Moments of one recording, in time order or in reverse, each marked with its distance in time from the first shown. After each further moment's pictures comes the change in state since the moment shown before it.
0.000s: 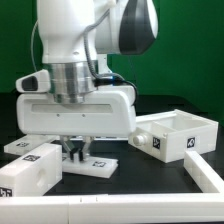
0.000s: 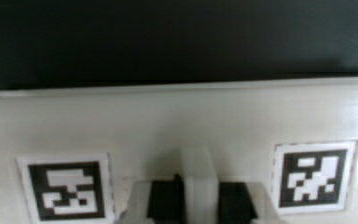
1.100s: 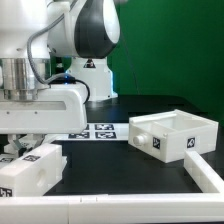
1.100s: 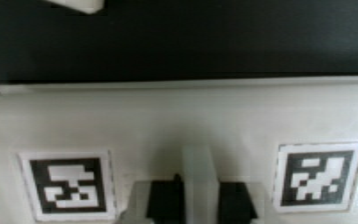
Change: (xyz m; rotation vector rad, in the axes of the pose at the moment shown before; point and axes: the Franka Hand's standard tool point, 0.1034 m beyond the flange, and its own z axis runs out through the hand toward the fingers) arm 0.024 0.065 -0.004 -0.037 0.070 -0.198
